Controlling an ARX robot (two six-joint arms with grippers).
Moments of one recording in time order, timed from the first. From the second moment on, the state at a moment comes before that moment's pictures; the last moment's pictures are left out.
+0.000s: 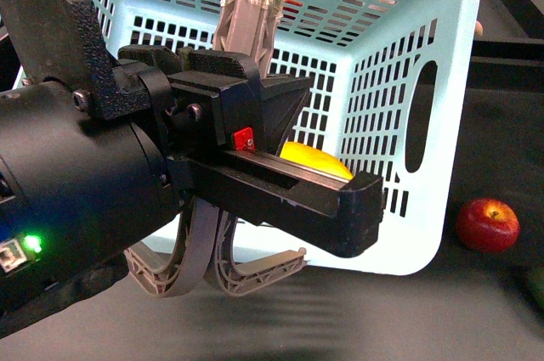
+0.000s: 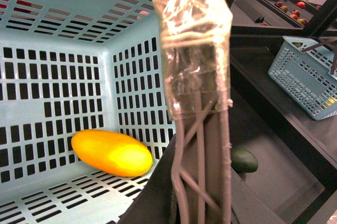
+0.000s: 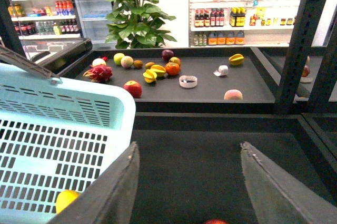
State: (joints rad) left arm -0.62 1.59 0.36 1.13 0.05 -0.23; right arm 0.09 0.43 0.11 0.32 0.07 0.02
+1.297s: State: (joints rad) left arm -0.62 1.59 0.36 1.13 0.05 -0.23; right arm 0.00 0.01 0.01 0.00 0.00 0.00
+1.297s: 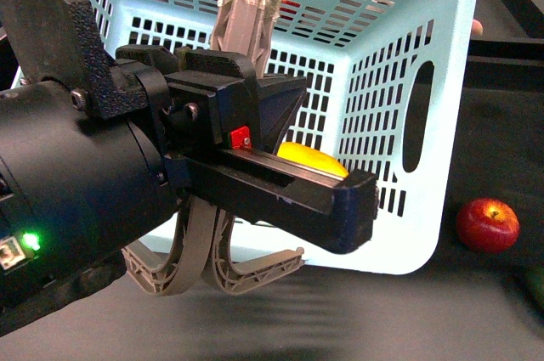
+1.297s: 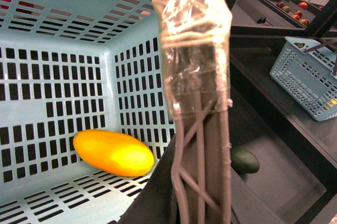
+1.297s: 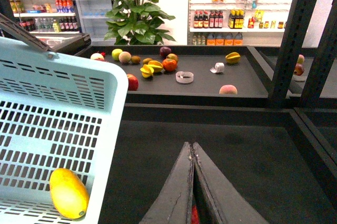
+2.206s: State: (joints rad) left arm -0.35 1.88 0.66 0.99 -0.65 -1.07; right arm 0.00 0.00 0.01 0.00 0.00 0.00
